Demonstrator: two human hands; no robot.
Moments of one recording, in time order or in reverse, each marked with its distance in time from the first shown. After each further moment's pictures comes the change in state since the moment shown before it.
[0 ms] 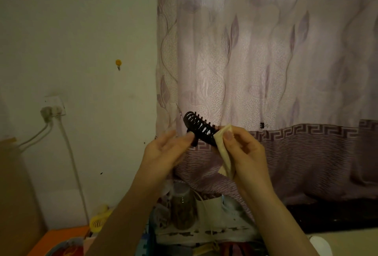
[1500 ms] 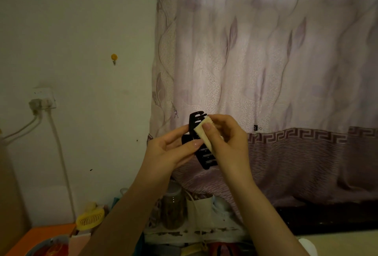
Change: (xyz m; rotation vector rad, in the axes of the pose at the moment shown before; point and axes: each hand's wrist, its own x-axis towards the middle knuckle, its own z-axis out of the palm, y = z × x) left_hand 0.004 -0.002 0.014 -0.145 -0.123 0.057; right_hand 0.021 0.000 0.014 -0.297 -0.025 -0.169
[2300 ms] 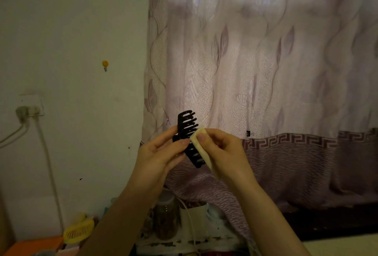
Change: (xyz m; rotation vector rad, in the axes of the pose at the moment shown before) left_hand 0.013 0.000 0.010 -0.139 0.045 0.019; right_hand 0.012 0.003 -0.021 0.091 -0.206 0.132
